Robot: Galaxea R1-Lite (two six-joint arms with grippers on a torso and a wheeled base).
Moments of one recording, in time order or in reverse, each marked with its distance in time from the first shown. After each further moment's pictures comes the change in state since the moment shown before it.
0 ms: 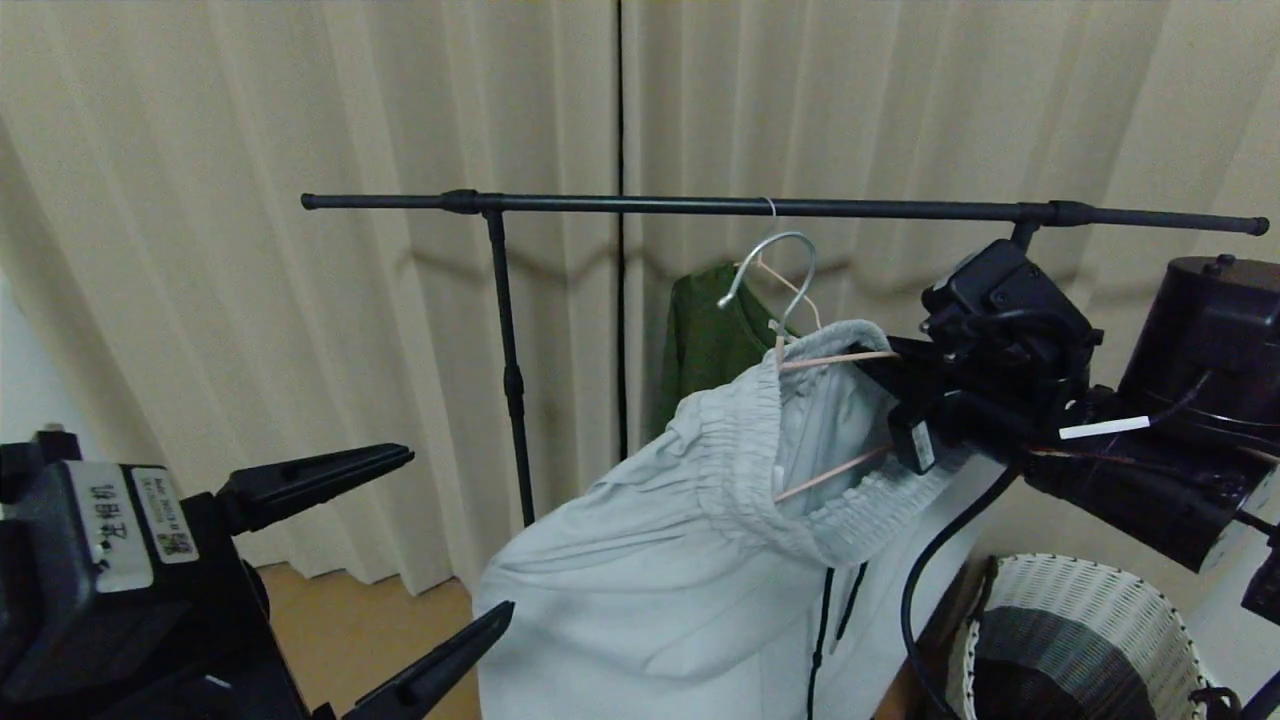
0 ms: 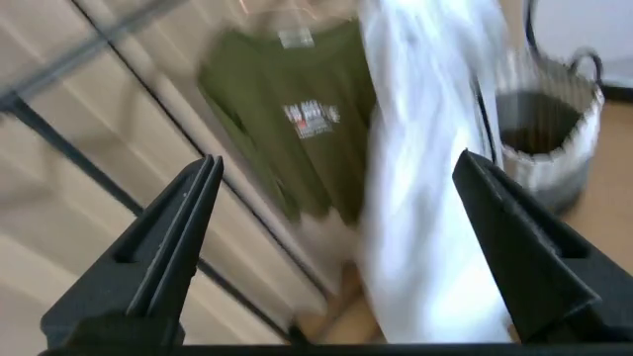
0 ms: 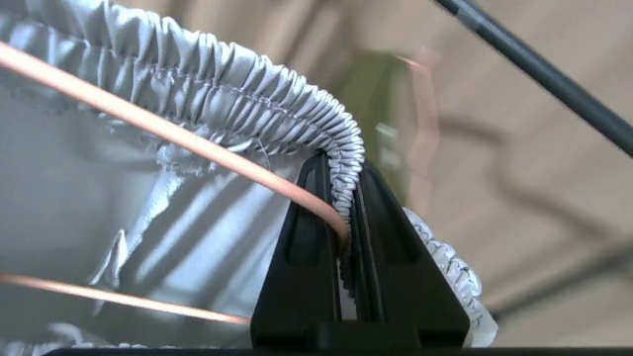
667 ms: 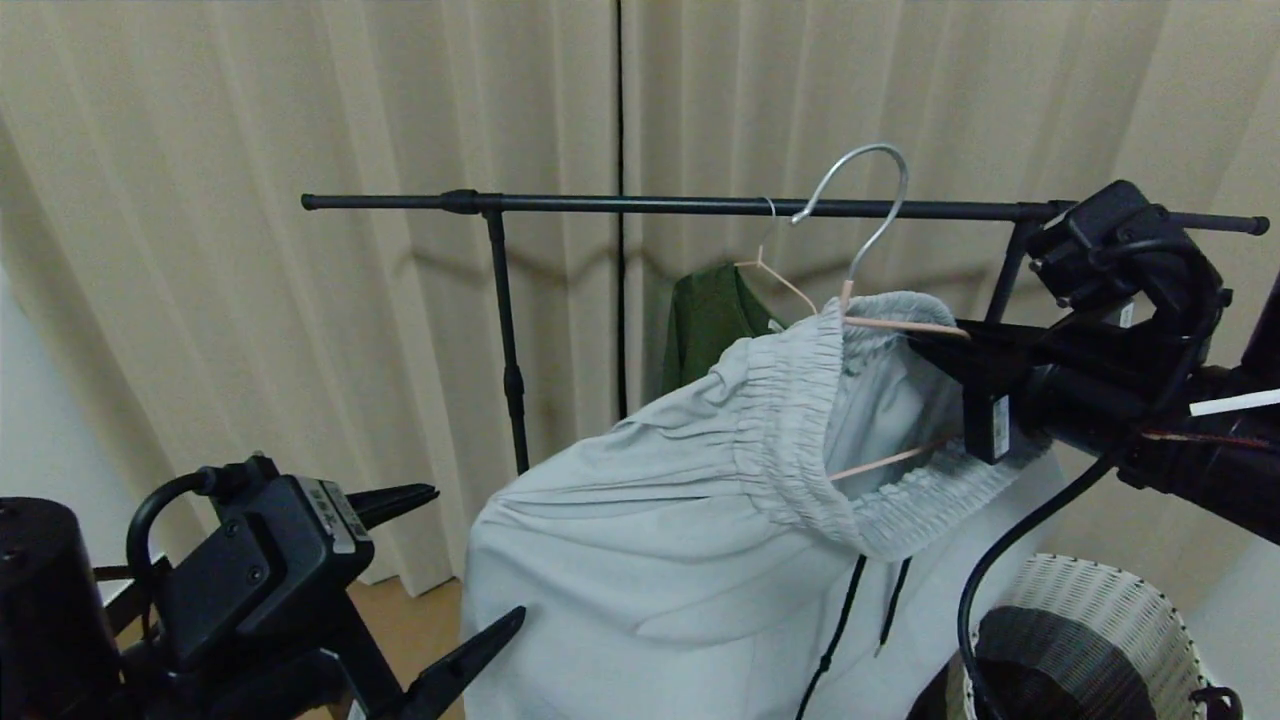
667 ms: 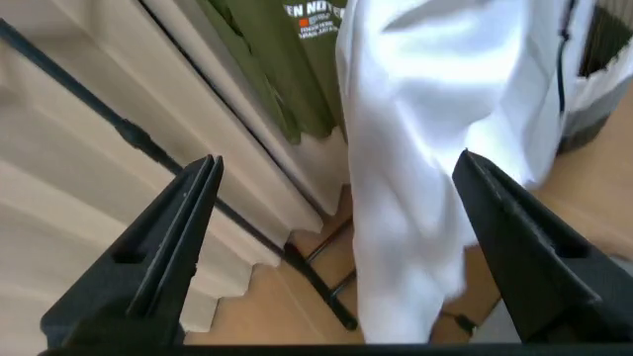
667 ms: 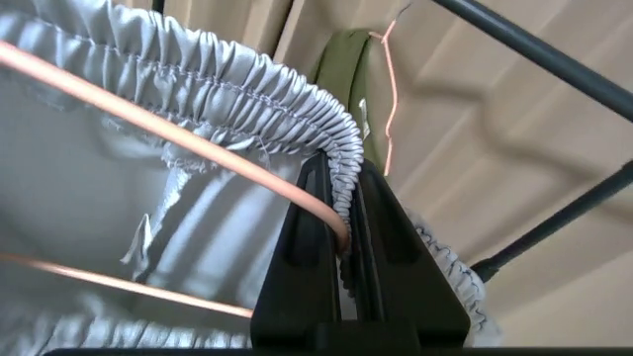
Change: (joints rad) left arm 0.091 0.165 0.033 -0.044 -0.001 -0.017; right arm 0.006 -0.142 -0.050 0.211 -0.040 0.128
